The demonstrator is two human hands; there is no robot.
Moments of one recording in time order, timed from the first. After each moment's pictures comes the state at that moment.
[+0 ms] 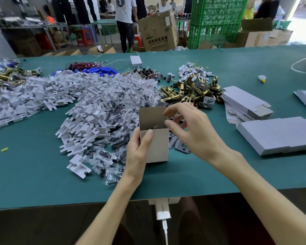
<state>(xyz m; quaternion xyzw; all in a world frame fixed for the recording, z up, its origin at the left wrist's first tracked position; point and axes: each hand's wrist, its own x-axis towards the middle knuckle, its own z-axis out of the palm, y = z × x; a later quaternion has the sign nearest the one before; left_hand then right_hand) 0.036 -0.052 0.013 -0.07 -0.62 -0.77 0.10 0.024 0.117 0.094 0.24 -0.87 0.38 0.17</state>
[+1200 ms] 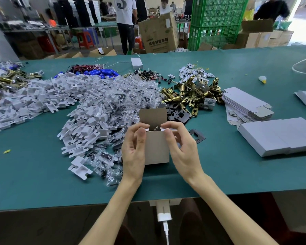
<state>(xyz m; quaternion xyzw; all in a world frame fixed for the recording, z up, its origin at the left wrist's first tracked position) 0.035 -0.054 0.013 -0.08 -0.63 -0.74 0.22 0.032 0.082 0.026 0.16 -0.73 0.63 0.20</state>
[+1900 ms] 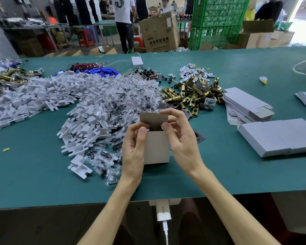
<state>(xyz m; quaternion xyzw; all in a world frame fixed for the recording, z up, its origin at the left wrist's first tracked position) 0.034 -0.054 0.015 -0.07 -0.62 -0.76 0.21 0.025 0.081 0.045 0.20 -0.71 0.65 0.17</state>
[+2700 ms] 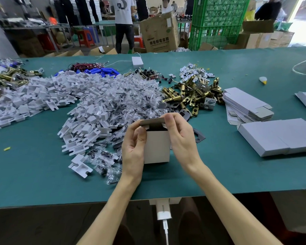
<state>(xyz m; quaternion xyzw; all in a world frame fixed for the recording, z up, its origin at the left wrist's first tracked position) 0.034 -0.056 0.014 -0.09 -0.59 -0.78 0.19 0.020 0.073 0.051 0.14 -0.72 0.66 0.17</state>
